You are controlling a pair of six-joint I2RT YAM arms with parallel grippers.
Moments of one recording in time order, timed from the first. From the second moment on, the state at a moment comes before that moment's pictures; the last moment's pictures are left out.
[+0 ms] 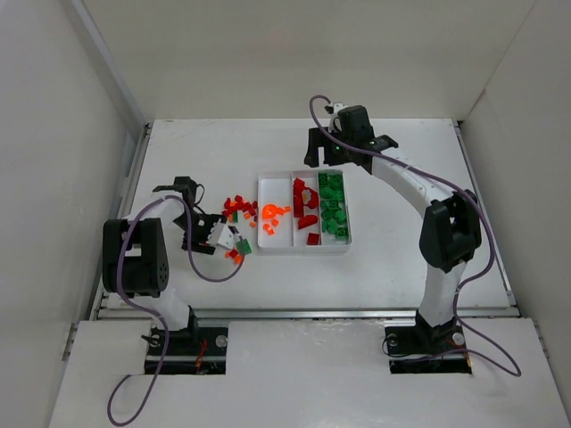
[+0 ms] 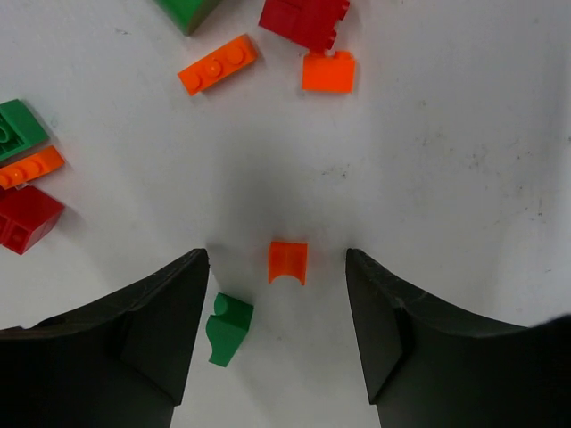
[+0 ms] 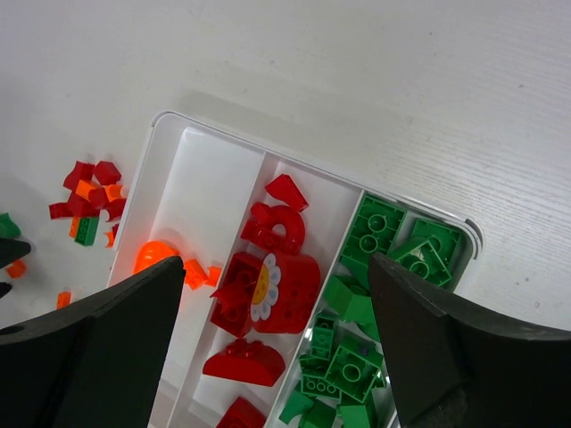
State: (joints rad) left arm 0.00 1.63 0.97 -0.93 0.36 1.91; right arm 0.43 1.93 1.69 -0.40 -0.17 0.25
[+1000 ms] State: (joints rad) left arm -0.01 1.56 0.88 -0.81 0.31 1.92; right arm 0.43 1.93 1.69 -0.40 -0.17 0.25
